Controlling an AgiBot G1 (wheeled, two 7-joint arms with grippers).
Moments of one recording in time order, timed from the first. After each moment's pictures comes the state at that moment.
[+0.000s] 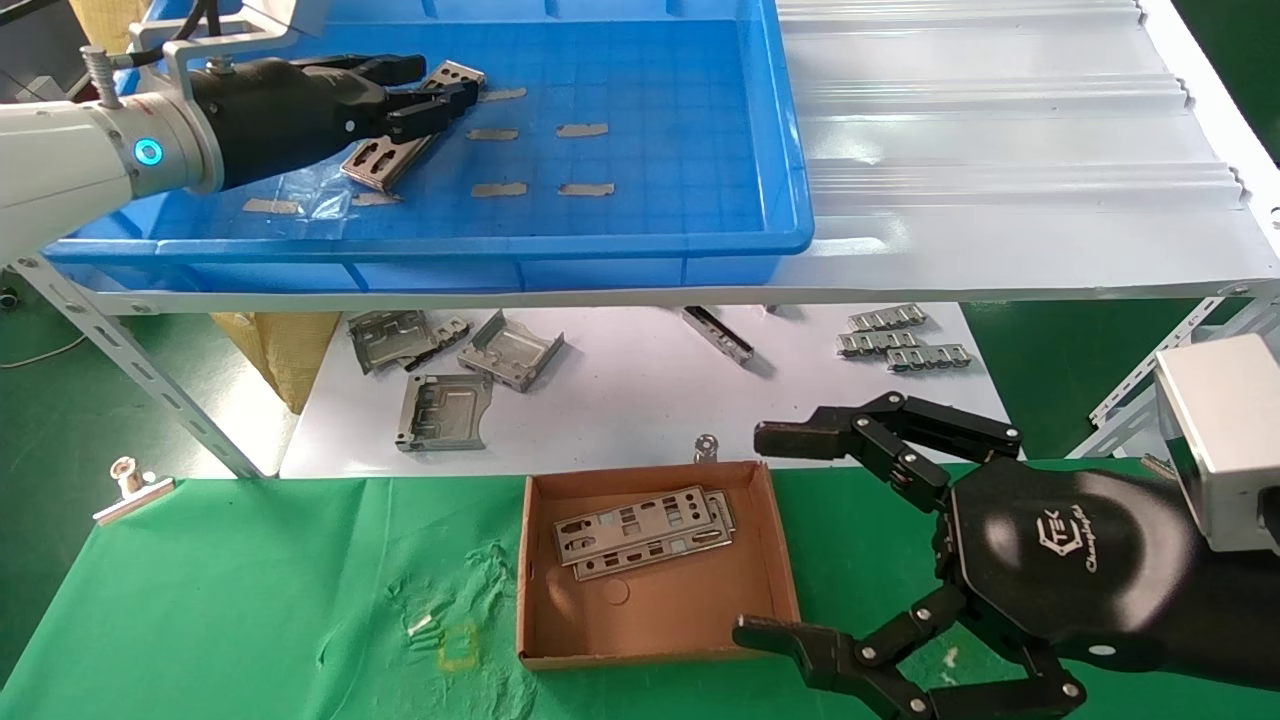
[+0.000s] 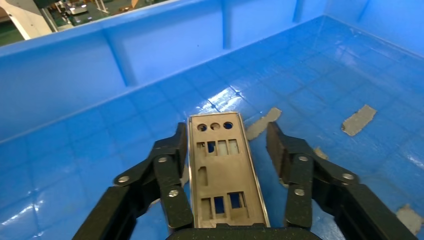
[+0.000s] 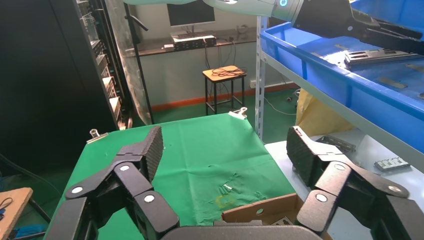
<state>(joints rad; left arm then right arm) -1.93 1.22 0.49 -0.01 1.23 0.89 0.11 1.10 -0.57 -0.39 1.26 -0.65 -1.45 0.13</state>
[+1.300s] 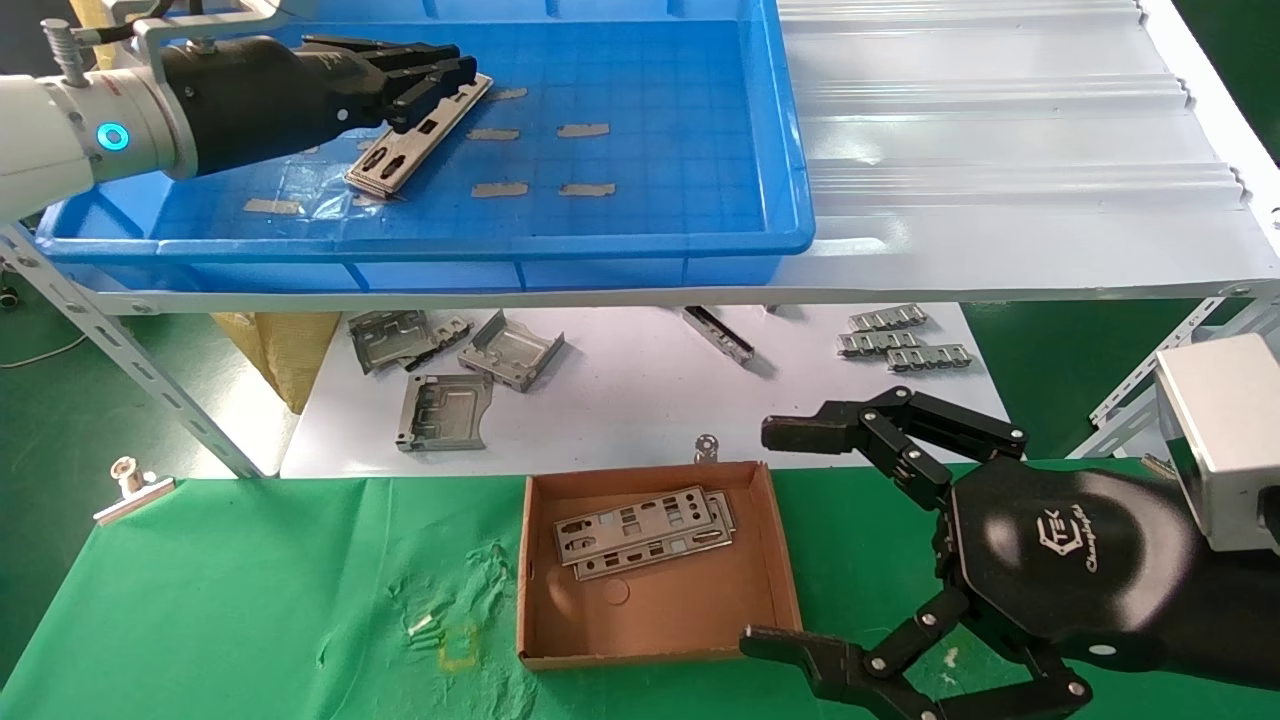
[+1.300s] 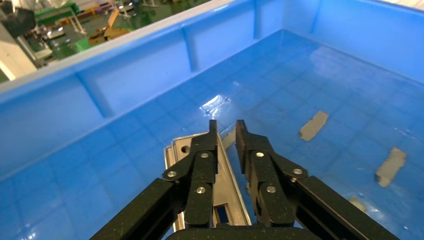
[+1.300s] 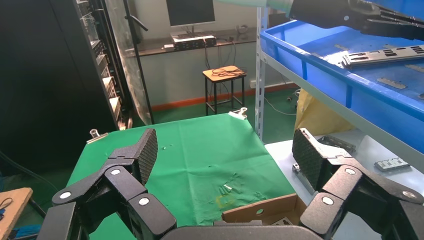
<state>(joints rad) -1.96 1.18 0.49 -0.03 1.24 1.02 0.17 1.10 -0.57 -0.39 1.26 -0.65 -1.45 0.13</state>
